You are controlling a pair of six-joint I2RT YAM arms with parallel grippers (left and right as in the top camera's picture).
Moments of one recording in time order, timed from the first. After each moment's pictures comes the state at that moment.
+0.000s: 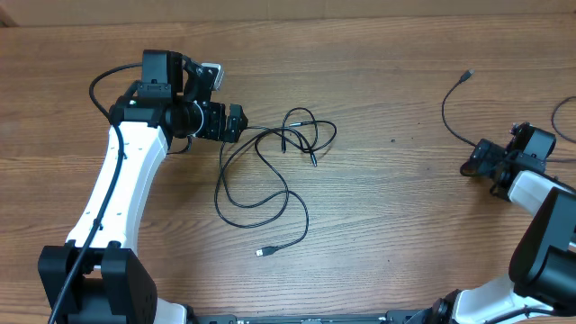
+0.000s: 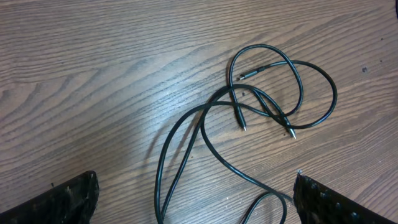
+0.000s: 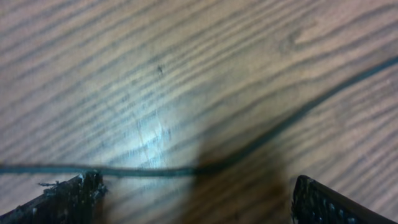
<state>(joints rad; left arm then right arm) -0.06 1.65 1.37 -0.79 0.36 0.08 -0.46 1.79 0.81 0.02 0.11 0.05</state>
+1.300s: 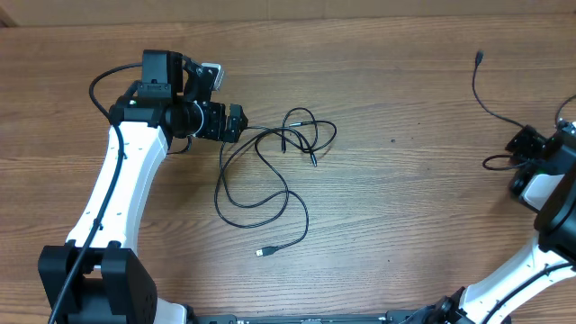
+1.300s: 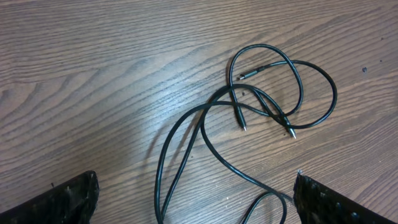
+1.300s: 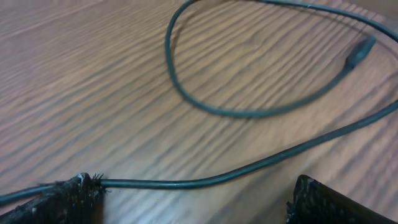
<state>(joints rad) -0.06 1.65 1.37 -0.79 0.36 0.08 -0.64 2.14 0.91 0.64 0.10 0.06</state>
